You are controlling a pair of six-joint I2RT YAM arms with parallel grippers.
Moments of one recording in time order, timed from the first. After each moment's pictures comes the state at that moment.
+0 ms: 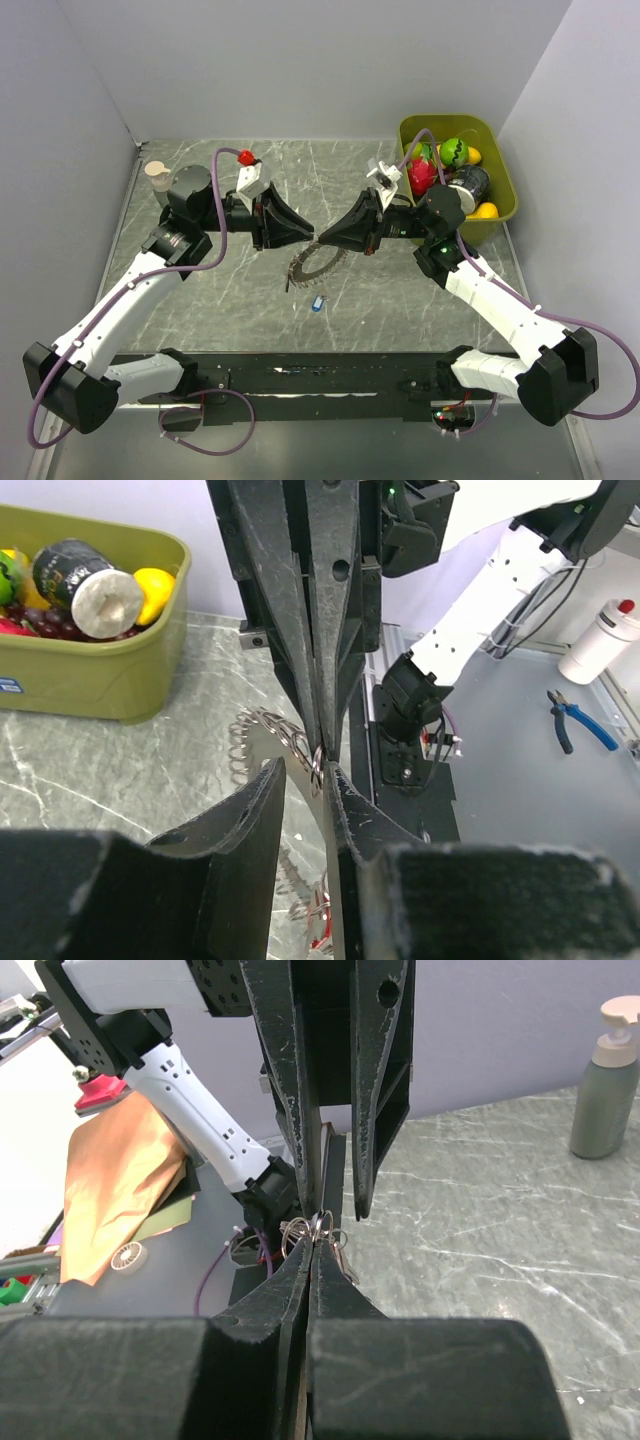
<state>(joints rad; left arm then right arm) -0.50 1.14 1.11 0.05 1.06 -0.17 0.51 1.14 0.93 0.46 -1.07 0.49</state>
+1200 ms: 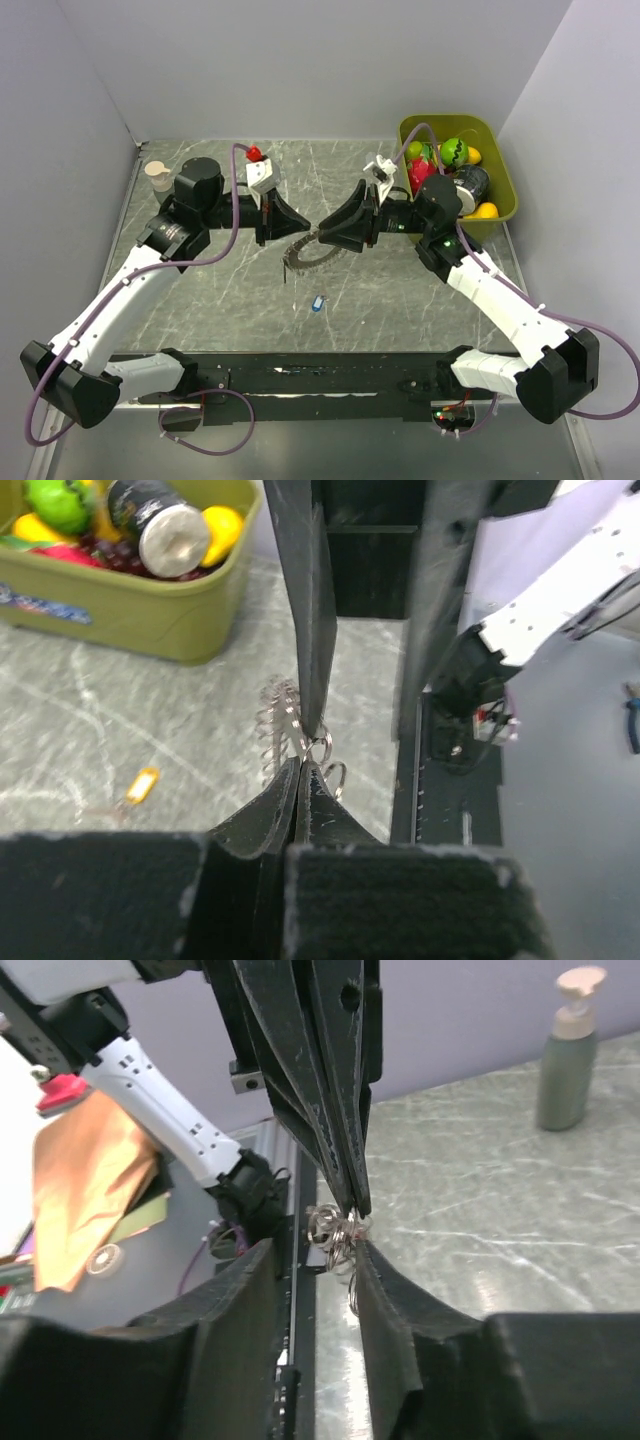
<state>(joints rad) -0.52 1.16 1.22 -0.24 0.90 -0.01 0.51 1.16 0.99 0.27 -1.02 0.38</state>
